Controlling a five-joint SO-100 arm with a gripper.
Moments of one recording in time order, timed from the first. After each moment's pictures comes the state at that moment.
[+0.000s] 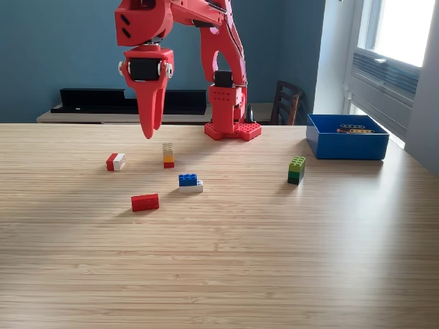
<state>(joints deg) 27.7 70.0 51.4 95.8 -21.3</state>
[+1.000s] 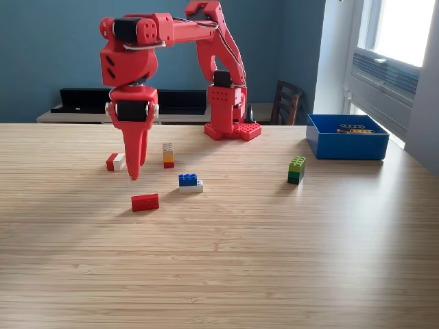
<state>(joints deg) 27.9 55.7 49.9 84.7 -29.4</state>
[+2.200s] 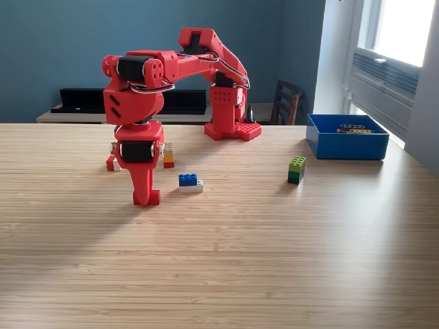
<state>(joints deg) 24.2 35.4 27.3 87.1 -21.5</state>
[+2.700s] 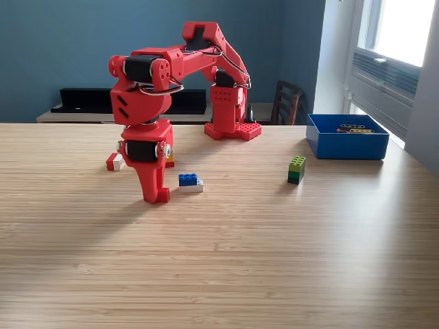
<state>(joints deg) 21.4 42.4 38.1 86.2 -10.2</state>
